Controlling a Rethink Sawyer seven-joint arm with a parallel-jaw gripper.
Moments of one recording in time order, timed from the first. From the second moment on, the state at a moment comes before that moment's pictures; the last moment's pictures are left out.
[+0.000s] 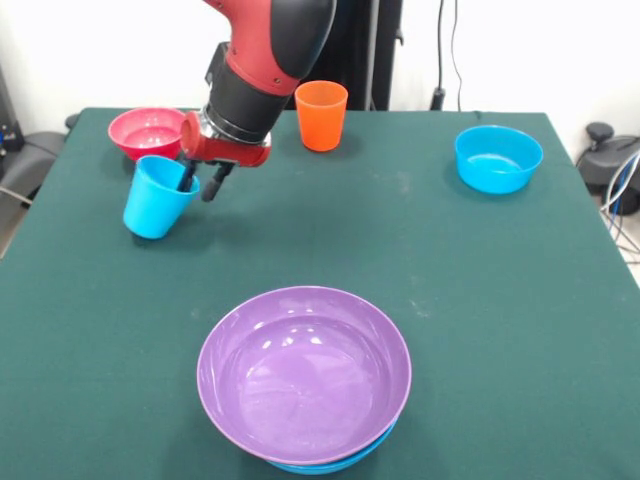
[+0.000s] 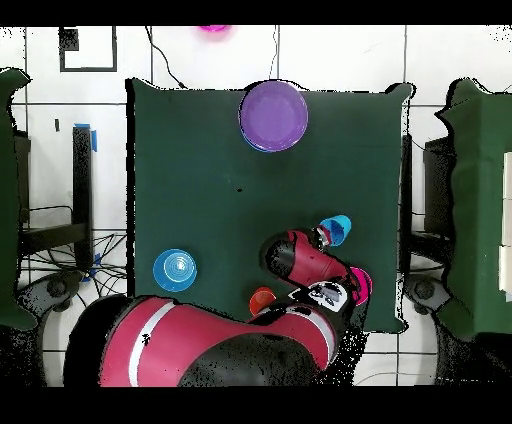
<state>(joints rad) -0.06 -0.26 -0.46 1.76 0.22 -0.04 0.92</state>
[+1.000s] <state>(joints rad) -0.06 -0.27 -0.48 1.75 0.22 -0.05 0.93</state>
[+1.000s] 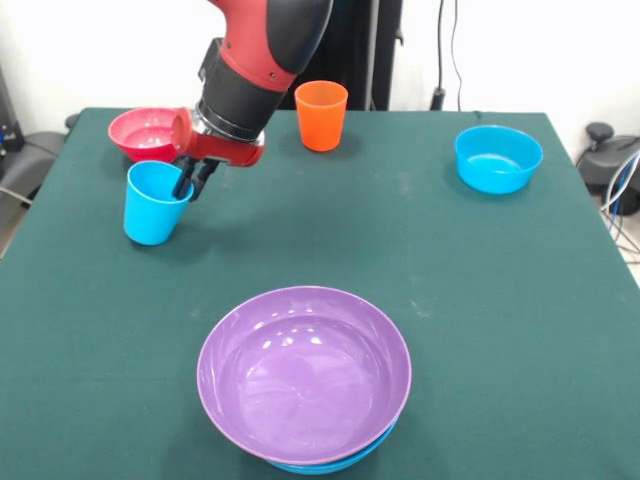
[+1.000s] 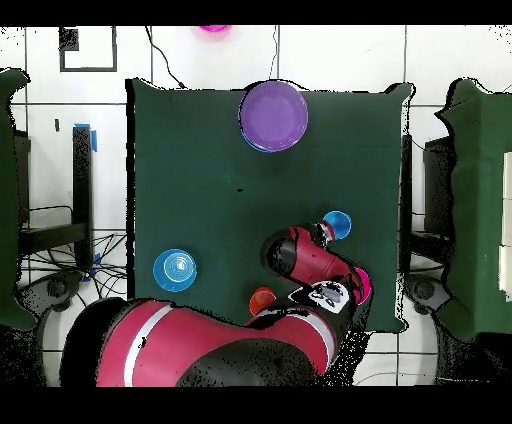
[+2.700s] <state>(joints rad) 0.06 -0.26 -0.57 1.20 0.28 0.70 1.05</state>
